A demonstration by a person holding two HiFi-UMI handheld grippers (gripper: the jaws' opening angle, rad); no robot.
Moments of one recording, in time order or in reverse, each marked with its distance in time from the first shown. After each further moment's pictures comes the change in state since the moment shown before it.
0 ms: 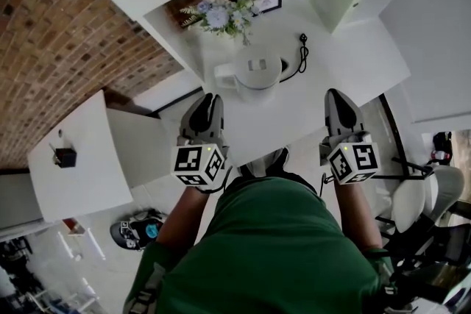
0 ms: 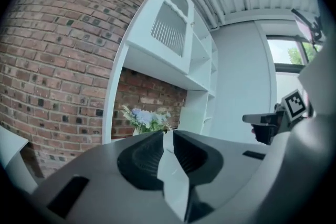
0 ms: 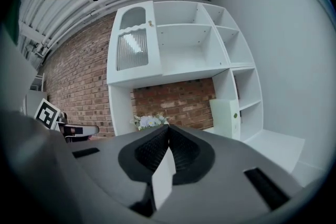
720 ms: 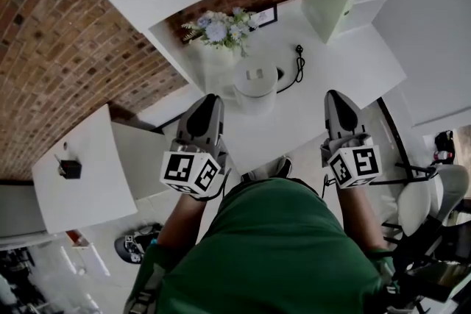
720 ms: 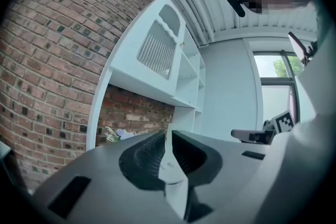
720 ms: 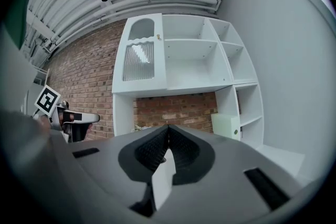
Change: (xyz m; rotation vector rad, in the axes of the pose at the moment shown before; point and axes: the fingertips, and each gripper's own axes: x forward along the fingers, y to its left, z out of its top) left arm -0.019 -0.034 0.069 -0.003 -0.139 -0.141; right arm -0.021 0.013 0.040 -0.077 -0.108 0.017
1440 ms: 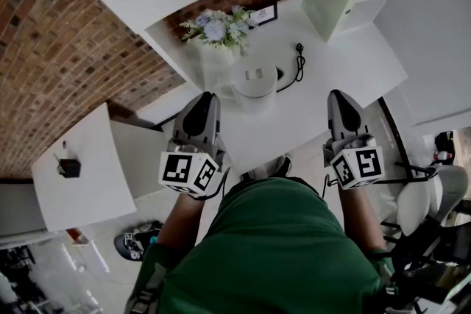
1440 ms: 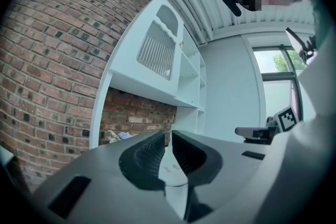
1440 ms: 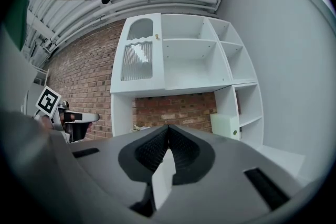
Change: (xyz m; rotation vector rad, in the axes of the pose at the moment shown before) left arm 0.008 0.006 0.004 0.040 -0.009 0.022; right arm 0.003 -0.011 0.001 0.001 0.001 -0.004
